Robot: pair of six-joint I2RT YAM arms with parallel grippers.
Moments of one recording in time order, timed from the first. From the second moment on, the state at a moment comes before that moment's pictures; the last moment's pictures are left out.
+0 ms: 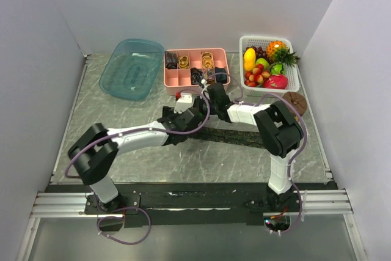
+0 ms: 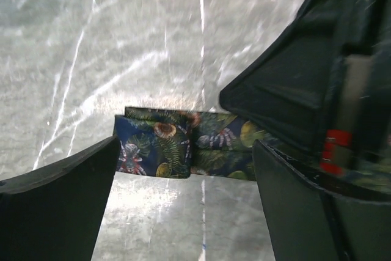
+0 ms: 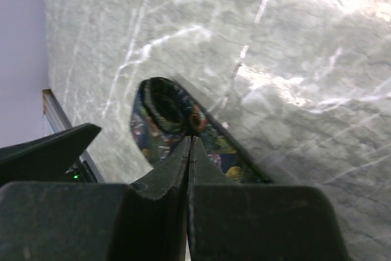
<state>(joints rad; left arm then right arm) -0.92 1.67 1.04 -0.28 -0.73 -0.62 0.54 1.94 1.12 0.15 -0.51 0.65</state>
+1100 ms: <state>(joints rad) -0.53 1.38 0.80 -0.09 -0.16 -0.56 0.52 1.93 1.31 0.01 -0.62 0.65</state>
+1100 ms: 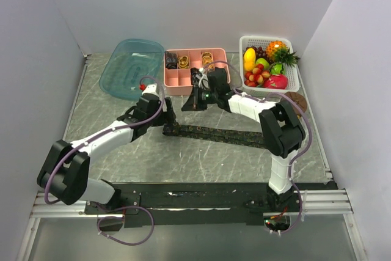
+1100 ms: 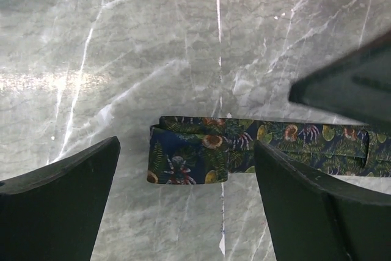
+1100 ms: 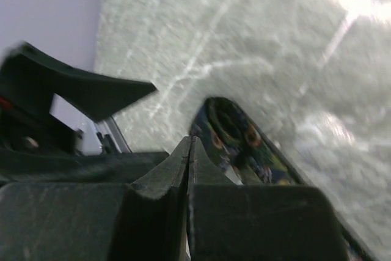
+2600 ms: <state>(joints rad) -0.13 1.51 0.60 0.19 0.47 -0.71 0.75 1.99 1.48 -0.38 -0.15 0.41</state>
